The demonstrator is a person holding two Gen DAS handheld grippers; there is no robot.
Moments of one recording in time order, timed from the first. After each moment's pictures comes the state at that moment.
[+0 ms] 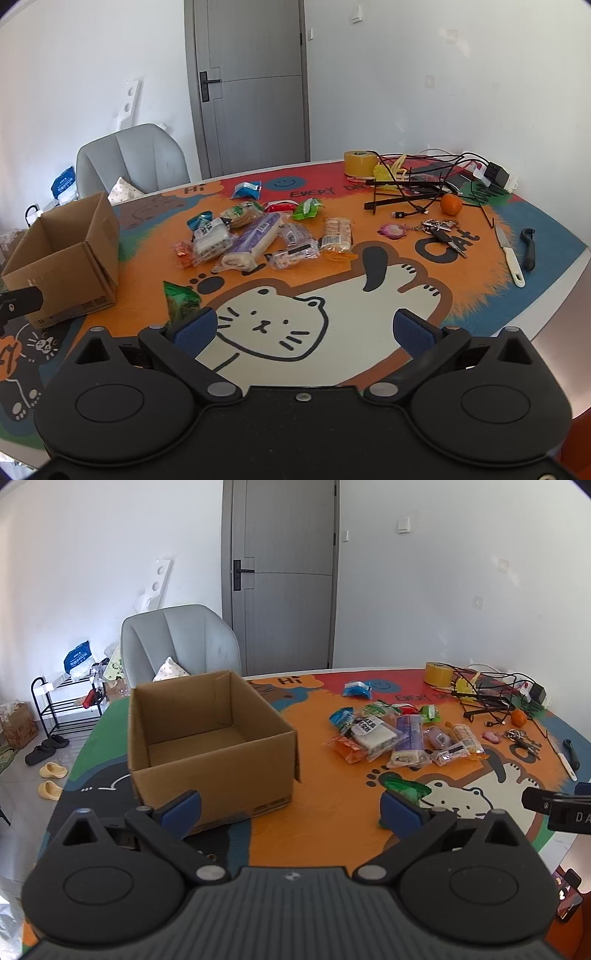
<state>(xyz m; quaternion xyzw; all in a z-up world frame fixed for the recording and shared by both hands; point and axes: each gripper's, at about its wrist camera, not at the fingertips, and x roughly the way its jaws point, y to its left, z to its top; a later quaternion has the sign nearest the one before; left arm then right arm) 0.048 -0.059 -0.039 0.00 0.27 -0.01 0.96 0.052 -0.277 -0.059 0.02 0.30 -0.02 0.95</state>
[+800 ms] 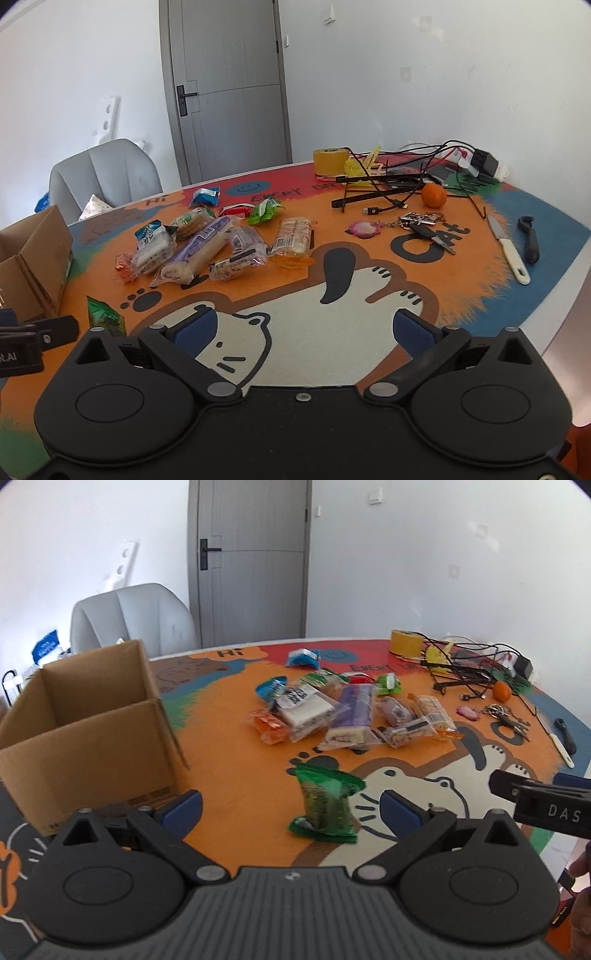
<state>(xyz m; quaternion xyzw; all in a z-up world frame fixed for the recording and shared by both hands) 0.102 -0.139 -0.088 0.00 0.30 -0.04 0.95 0.090 -0.327 -0.104 0.05 0.28 -0.03 0.96</state>
